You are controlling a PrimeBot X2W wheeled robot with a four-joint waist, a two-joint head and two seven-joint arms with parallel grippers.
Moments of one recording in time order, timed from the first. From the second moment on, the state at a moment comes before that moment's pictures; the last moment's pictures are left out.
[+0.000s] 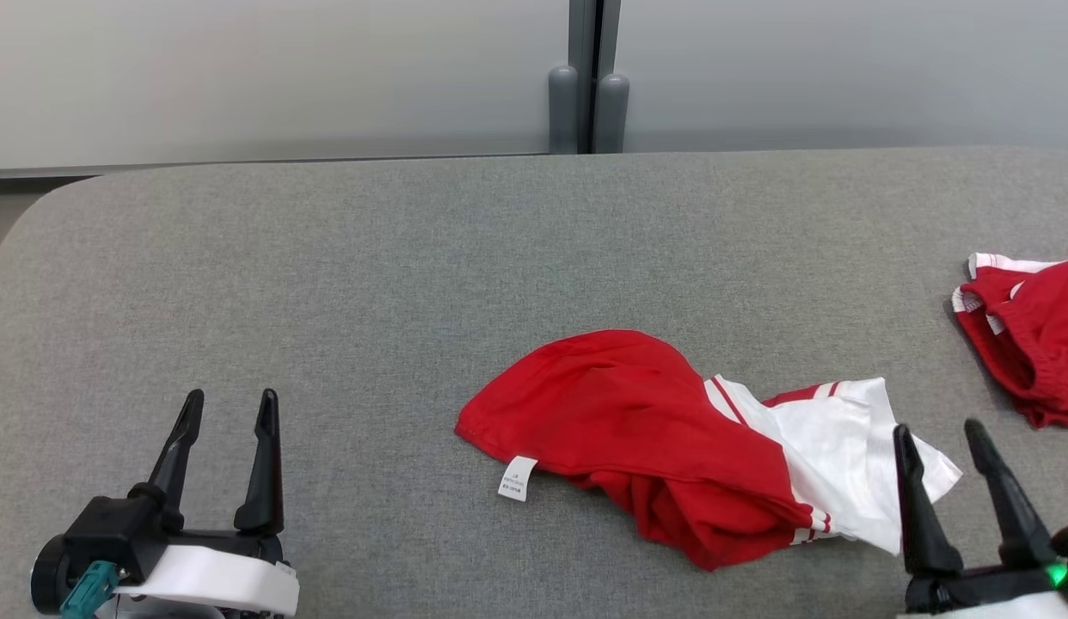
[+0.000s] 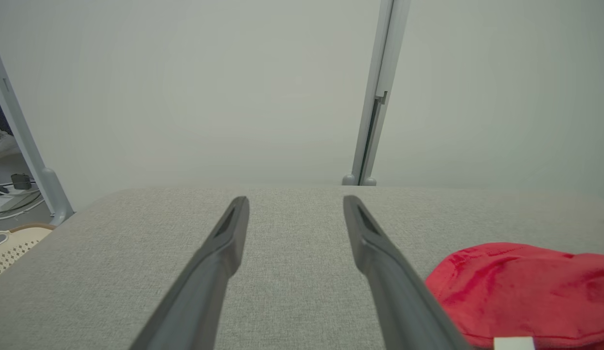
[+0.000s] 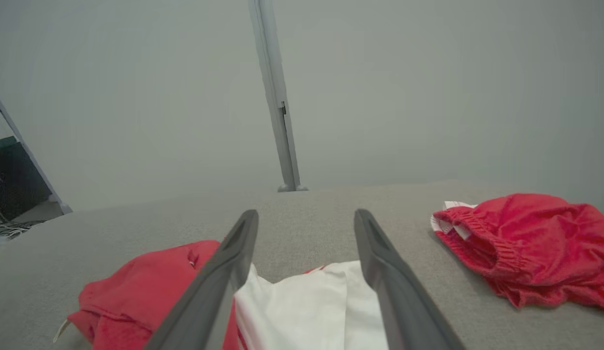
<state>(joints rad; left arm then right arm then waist) 0.00 0.23 -0.13 0.05 -0.37 0.05 -0.24 0.18 -0.12 0.04 -0.07 0.29 0.13 -0.21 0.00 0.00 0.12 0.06</state>
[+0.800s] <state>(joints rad) 0.06 0.24 -0.17 0.00 -0.37 0.07 -0.18 0.08 -0.20 0.09 -0.10 0.28 0.13 -0.09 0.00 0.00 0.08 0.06</state>
